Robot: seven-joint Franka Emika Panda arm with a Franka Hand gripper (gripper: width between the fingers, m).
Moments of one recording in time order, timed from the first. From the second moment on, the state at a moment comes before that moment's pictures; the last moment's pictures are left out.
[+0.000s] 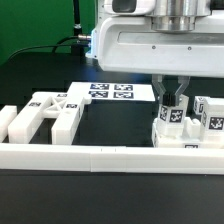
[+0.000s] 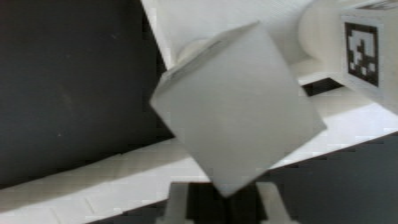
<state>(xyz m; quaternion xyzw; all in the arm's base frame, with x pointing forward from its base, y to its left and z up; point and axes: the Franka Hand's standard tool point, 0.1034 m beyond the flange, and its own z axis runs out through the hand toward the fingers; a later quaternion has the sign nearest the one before) 0.647 0.049 0.099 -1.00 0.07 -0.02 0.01</state>
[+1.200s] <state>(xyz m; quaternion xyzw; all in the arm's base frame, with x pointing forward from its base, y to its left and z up) 0.626 0.050 0.084 -1.00 -0.09 -0.01 0.00</state>
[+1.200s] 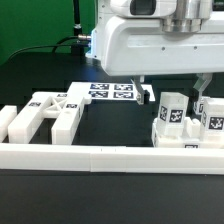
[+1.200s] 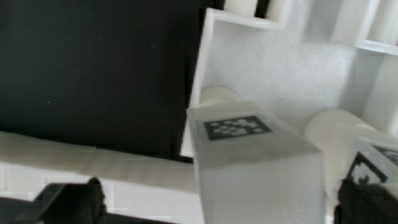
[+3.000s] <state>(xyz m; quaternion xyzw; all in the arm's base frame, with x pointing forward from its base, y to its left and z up) 0.641 0.053 0.087 -0.88 0.46 -0.02 0.08</state>
